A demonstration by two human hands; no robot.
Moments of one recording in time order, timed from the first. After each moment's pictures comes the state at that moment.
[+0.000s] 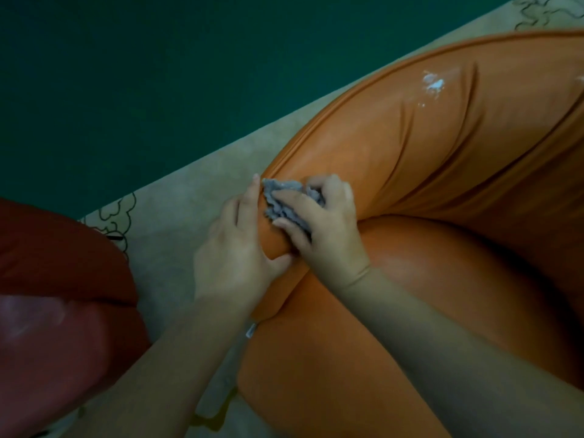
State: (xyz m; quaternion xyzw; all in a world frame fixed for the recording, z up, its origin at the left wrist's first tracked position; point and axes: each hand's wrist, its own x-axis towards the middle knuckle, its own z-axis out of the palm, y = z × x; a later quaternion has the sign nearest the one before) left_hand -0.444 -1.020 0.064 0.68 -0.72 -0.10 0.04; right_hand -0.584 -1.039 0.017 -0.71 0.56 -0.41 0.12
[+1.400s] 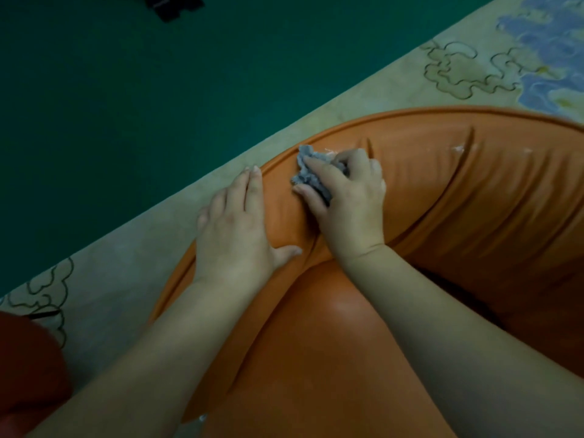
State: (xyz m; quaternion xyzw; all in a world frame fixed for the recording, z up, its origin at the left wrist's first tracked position) left_hand -0.557 -1.124 0.074 0.58 -0.81 -0.04 0.03; right_hand -0.714 -1.125 0.043 -0.60 0.70 -0.37 -0.03
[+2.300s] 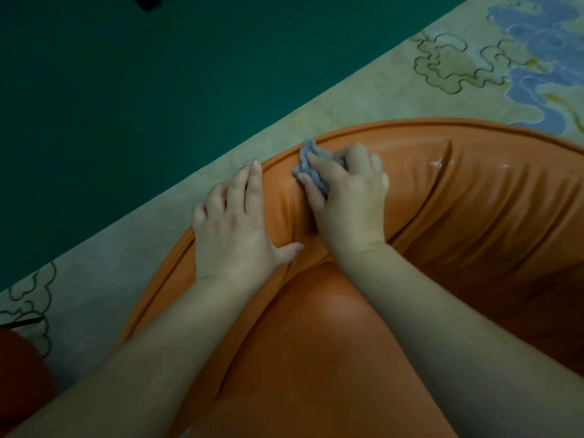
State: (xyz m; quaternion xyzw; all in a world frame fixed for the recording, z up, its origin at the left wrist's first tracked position) left_hand -0.596 -1.147 0.061 0.58 -0.81 0.02 0.02; right_hand -0.747 -1.139 0.053 -0.58 0.74 -0.33 -0.03
